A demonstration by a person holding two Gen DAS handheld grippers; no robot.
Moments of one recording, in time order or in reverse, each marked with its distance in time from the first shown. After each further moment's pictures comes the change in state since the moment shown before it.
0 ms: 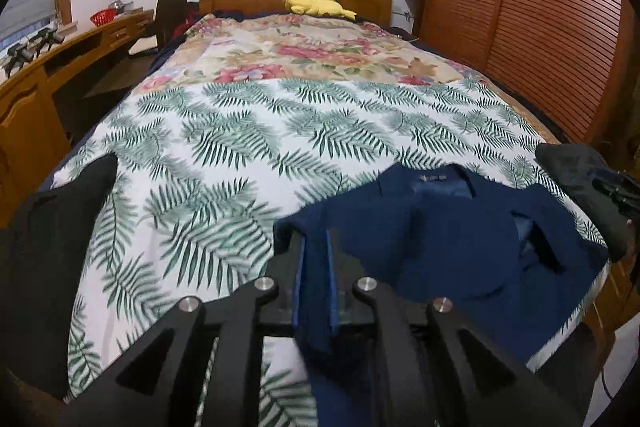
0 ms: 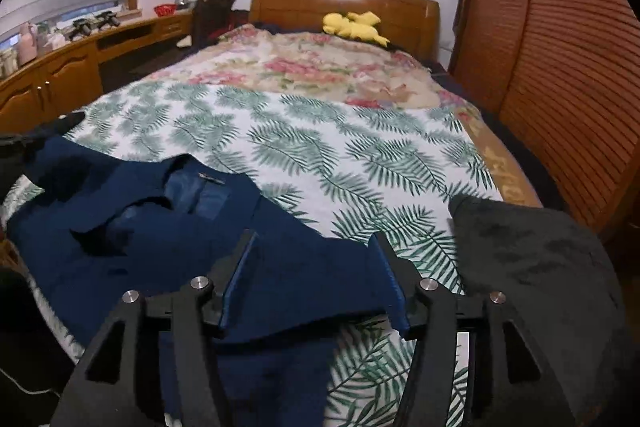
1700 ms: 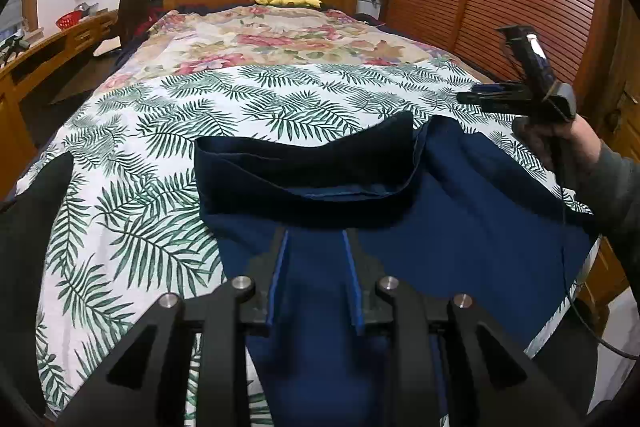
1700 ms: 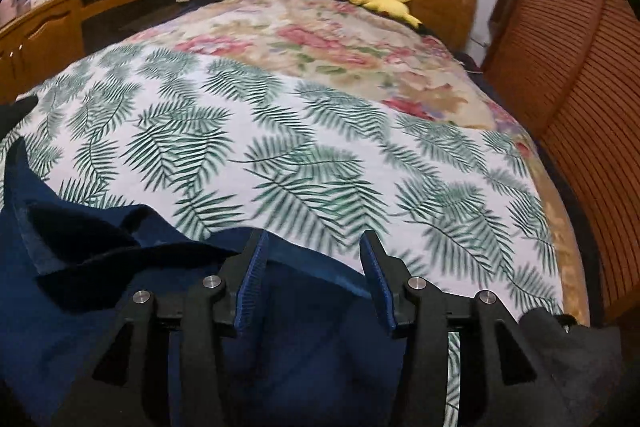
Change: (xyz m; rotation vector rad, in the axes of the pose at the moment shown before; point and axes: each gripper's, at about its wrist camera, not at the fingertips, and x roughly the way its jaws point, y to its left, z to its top) left arm 0.030 -0.024 -0.007 0.072 0.023 -0.102; right arm 0.194 0.041 0.106 -0.096 0.147 -0.039
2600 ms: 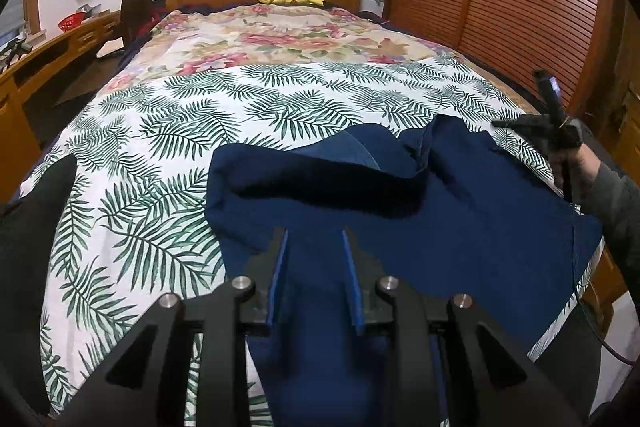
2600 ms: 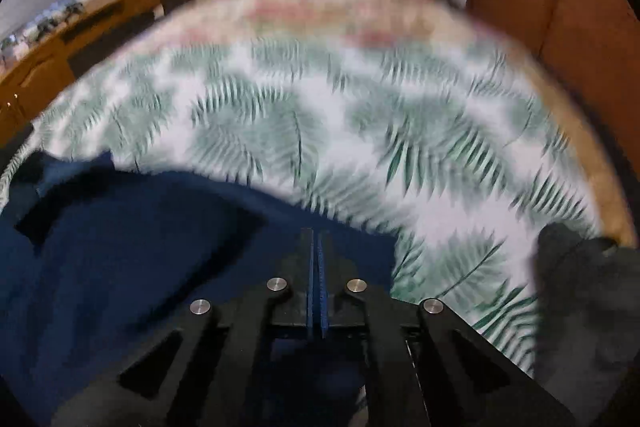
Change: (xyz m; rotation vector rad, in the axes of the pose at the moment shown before) left arm 0.004 -0.003 0.003 0.006 0.011 0.021; right arm 0.015 -0.094 -0.071 0.194 0.024 0.089
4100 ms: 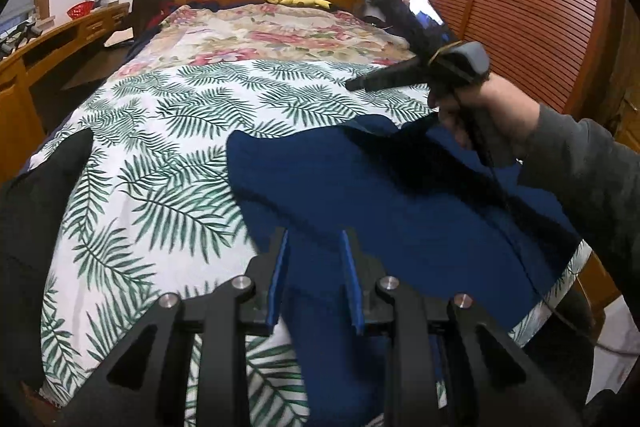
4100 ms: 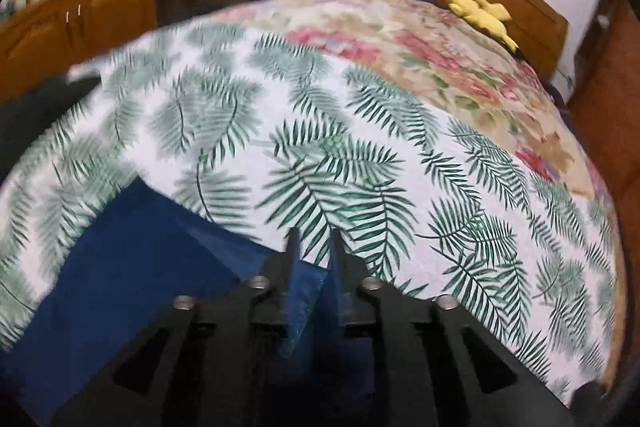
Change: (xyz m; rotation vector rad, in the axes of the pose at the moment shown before) left arm -0.031 0.016 -0.033 -0.038 -0.011 -0.020; right arm 0.055 0.278 0.098 -0.333 0.033 0.139
